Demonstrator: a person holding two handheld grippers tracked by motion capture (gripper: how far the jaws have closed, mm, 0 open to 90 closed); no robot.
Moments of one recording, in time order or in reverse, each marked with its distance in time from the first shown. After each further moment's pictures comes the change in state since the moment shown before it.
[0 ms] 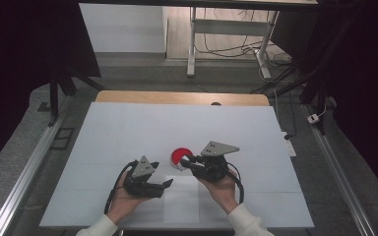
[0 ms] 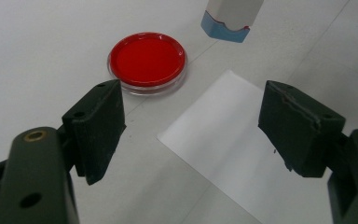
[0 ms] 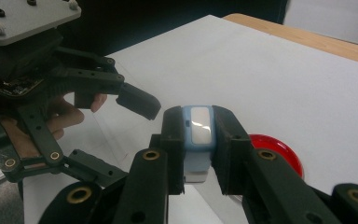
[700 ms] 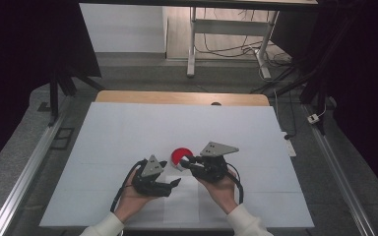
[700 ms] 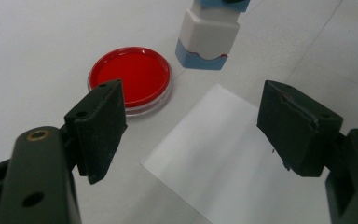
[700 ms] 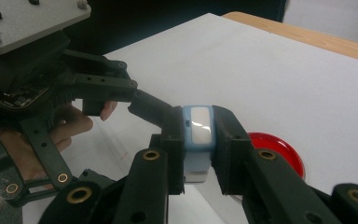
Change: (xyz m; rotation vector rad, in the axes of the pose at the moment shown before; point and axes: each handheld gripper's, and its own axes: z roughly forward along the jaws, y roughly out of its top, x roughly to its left) left arm -0.011 0.012 0.014 -0.008 -0.016 0.037; right arm 0.001 -0.002 0.001 0.003 -0.003 0.001
